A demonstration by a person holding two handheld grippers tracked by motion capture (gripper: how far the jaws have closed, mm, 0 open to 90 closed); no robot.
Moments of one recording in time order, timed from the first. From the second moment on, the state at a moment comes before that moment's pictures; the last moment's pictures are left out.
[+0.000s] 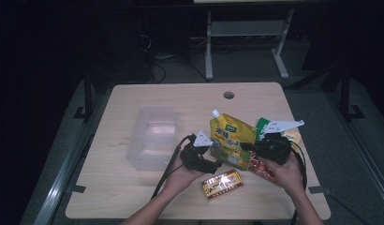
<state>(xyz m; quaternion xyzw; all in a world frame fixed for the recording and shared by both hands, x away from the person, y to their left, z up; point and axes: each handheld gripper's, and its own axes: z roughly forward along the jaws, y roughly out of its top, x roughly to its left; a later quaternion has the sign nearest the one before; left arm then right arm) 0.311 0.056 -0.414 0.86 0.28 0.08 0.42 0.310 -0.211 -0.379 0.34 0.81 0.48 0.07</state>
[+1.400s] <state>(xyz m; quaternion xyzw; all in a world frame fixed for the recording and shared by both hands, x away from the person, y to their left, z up) 0.233 0.089 -0.422 0.87 0.17 0.07 0.45 0.352 -0.136 -0.316 0.27 0.82 0.50 0.06</state>
